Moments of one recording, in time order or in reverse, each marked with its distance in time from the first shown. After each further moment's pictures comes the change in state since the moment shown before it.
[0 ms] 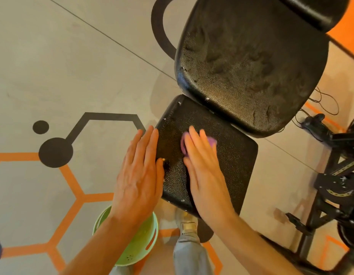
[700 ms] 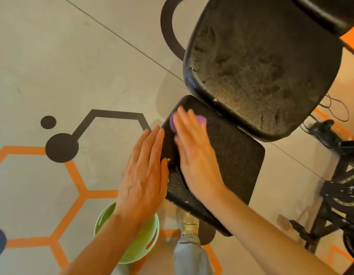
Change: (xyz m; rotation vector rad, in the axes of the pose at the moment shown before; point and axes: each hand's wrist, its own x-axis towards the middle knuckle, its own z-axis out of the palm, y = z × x) left_hand -0.001 0.000 0.002 -0.055 0.005 -0.022; right_hand 0.049 -0.013 0.007 -0.126 -0.015 -0.097
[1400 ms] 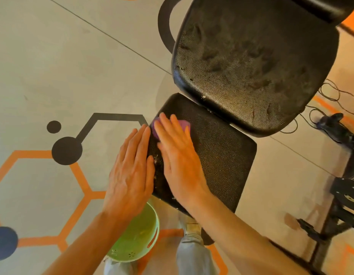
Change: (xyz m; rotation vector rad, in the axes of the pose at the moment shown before) left_hand 0.001 0.005 -0.006 0.107 -0.037 -0.019; right_hand -0.016 -0.001 0.012 0.151 0.043 -0.040
